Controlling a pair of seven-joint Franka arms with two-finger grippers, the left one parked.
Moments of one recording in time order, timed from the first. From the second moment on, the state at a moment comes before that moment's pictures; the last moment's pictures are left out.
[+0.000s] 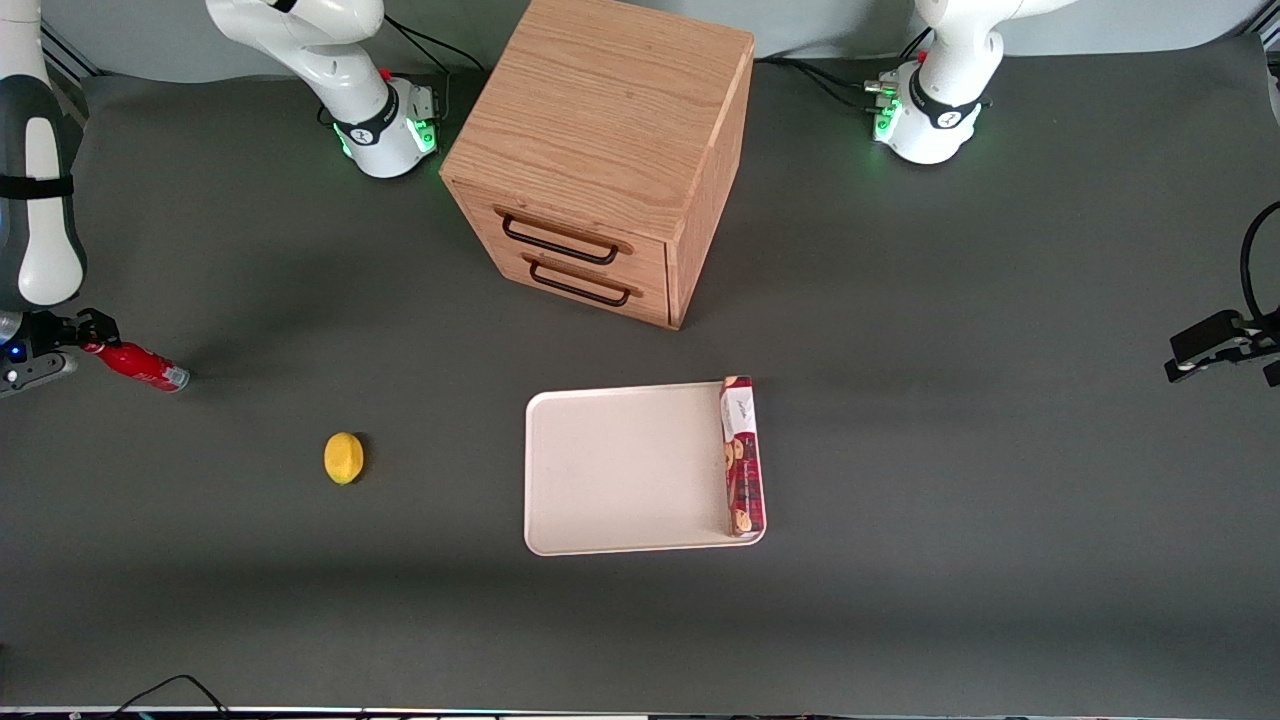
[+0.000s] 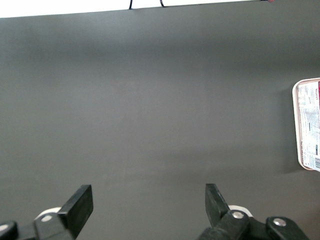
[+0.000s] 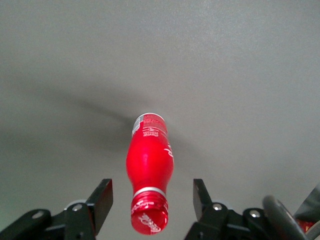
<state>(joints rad) -0.02 0.30 -0.56 -1.99 -0.06 2.22 -0.93</state>
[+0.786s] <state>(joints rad) -0.01 0.30 -0.55 -1.99 -0.06 2.22 -0.94</state>
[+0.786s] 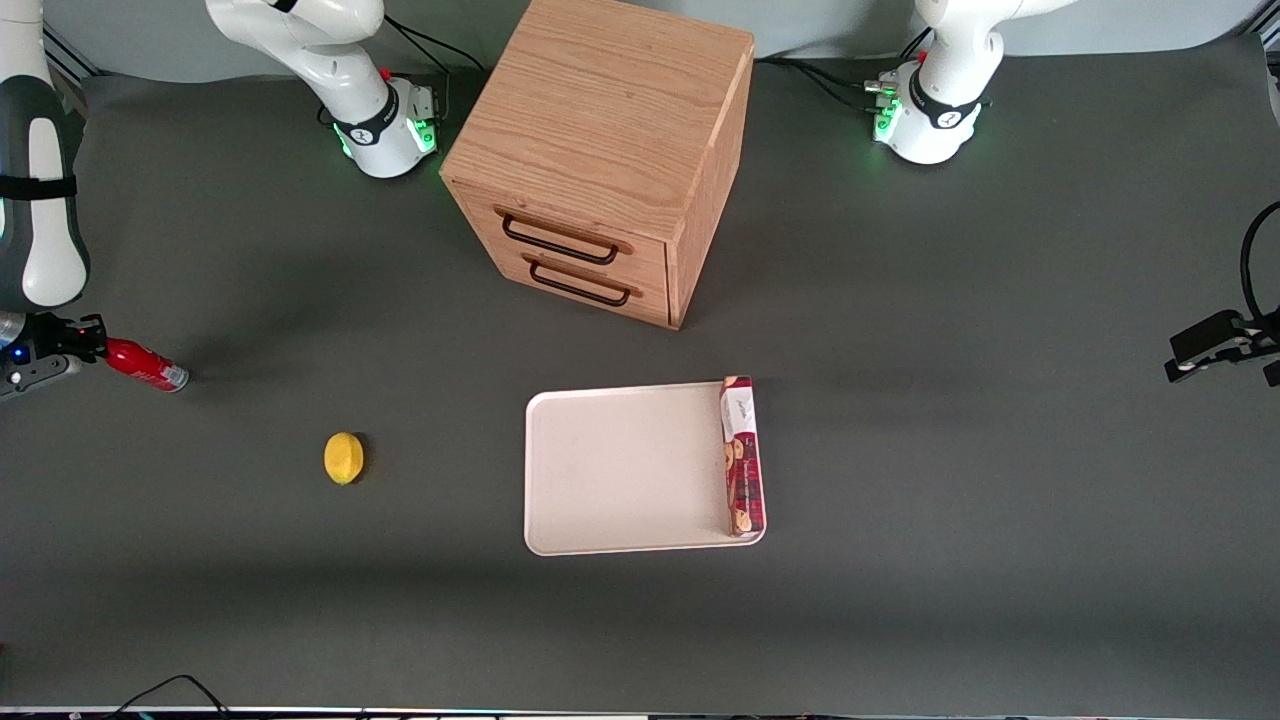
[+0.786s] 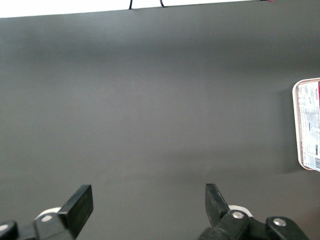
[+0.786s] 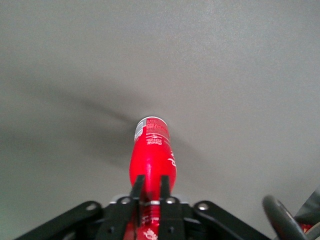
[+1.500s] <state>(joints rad) 0.00 0.30 -0.55 -1.99 -0.06 2.22 -0.94</state>
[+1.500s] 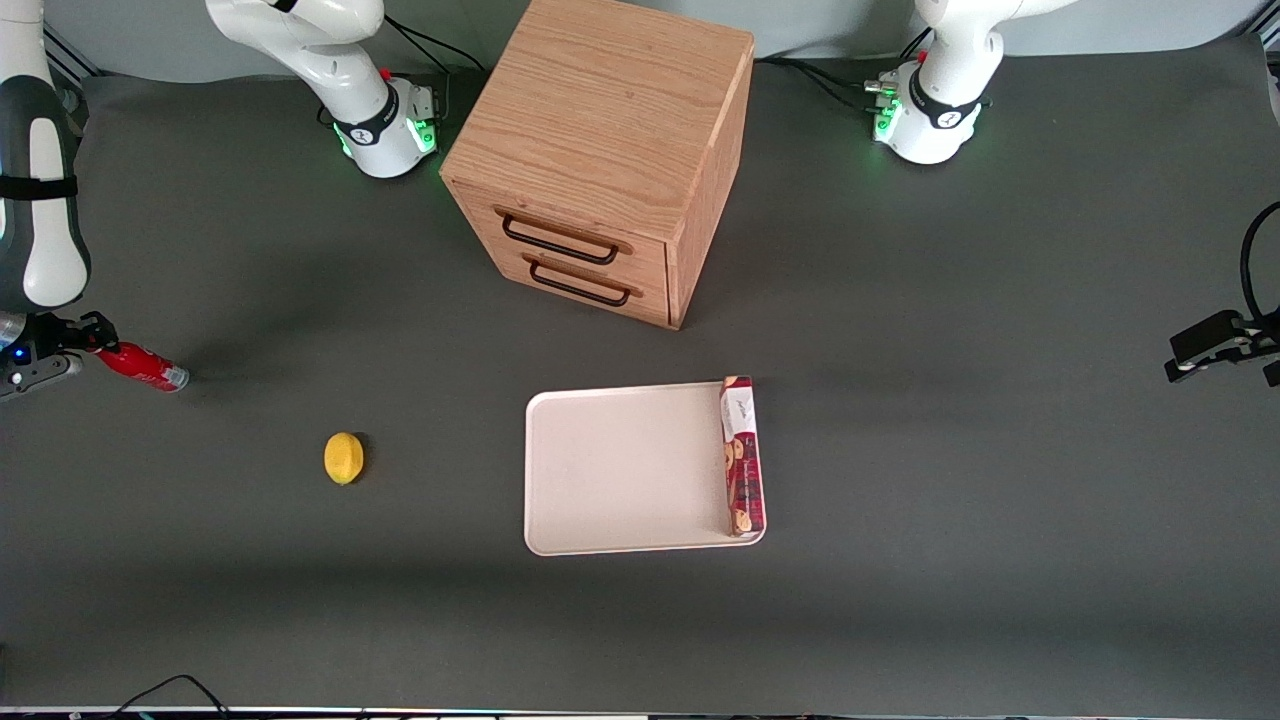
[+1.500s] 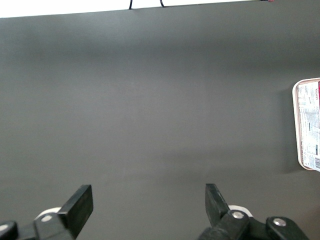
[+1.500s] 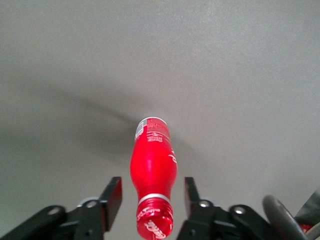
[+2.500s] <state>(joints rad) 0.04 0.10 -0.38 -1.76 -0.05 1.72 -0.65</state>
